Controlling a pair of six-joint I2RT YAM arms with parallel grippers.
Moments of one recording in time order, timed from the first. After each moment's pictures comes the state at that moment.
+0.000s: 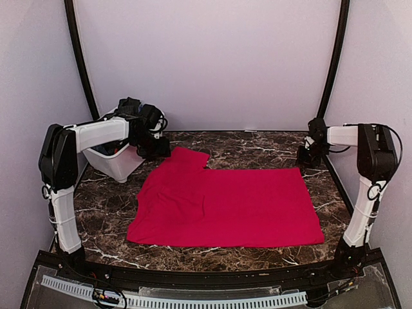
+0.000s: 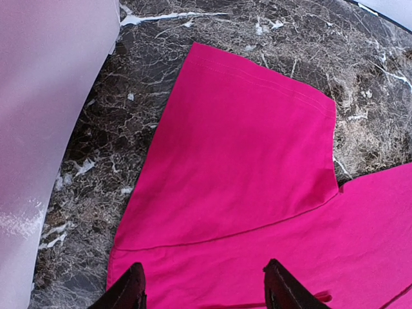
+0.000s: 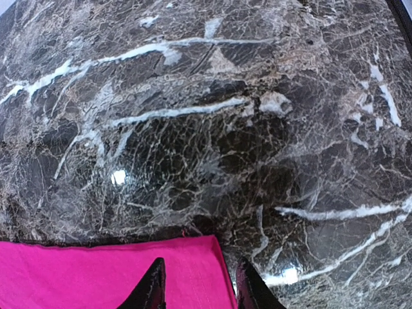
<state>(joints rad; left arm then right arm) -0.44 1.99 1.64 -0.66 -0.02 -0.40 0.01 1.95 1.36 -0.54 -0.12 0.29</state>
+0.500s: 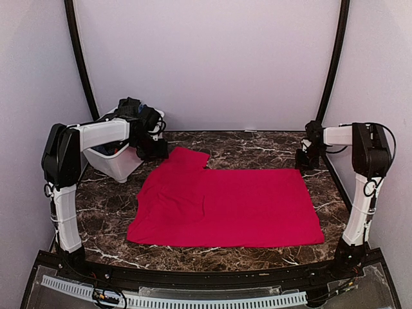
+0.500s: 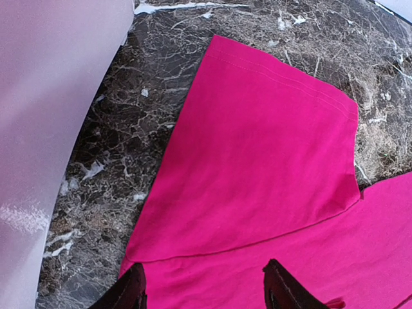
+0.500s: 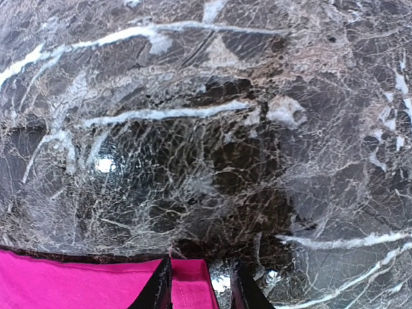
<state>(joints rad) -0.41 2.03 1.64 -0.66 -0.02 -0.38 0.01 2.05 1.43 -0.57 -0.09 0.22</state>
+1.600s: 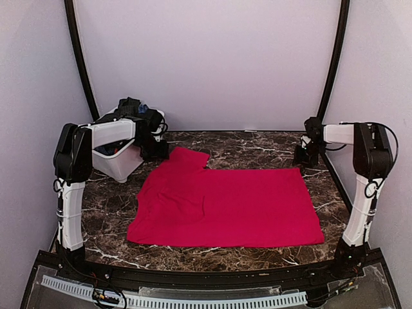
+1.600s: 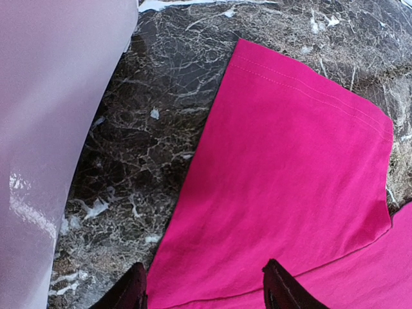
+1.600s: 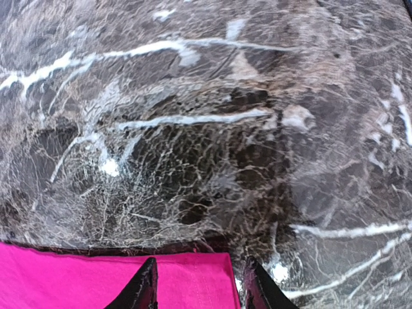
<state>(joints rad) -0.38 2.18 1.78 -0.70 -0.02 -0.34 0.03 2.03 1.45 -0.59 -0.09 0.24</state>
